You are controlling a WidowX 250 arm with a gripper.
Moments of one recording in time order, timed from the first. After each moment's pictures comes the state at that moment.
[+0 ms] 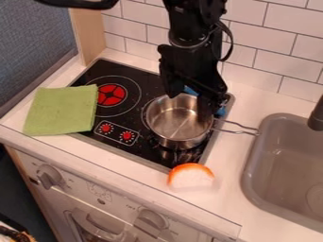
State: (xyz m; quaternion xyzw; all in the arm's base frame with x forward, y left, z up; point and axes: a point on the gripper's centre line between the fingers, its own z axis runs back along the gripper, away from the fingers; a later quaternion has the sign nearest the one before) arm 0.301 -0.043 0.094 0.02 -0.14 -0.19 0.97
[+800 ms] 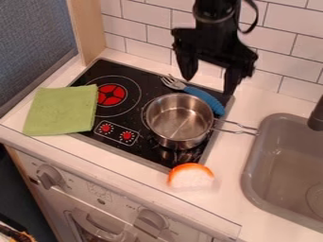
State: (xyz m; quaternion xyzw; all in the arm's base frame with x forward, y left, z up) arm 0.334 -0.053 0.118 0.01 -0.17 -0.02 0.99
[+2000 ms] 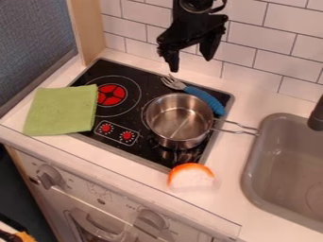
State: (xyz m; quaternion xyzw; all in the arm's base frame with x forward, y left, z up) arm 0.396 0.004 0.085 0.01 -0.19 0.43 0.88
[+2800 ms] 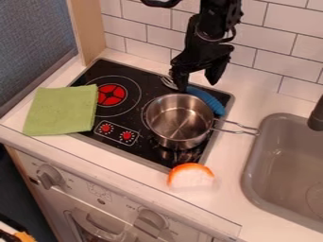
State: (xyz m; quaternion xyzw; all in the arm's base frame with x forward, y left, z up) arm 0.407 -0.005 0.036 0.06 -0.14 0.43 0.89
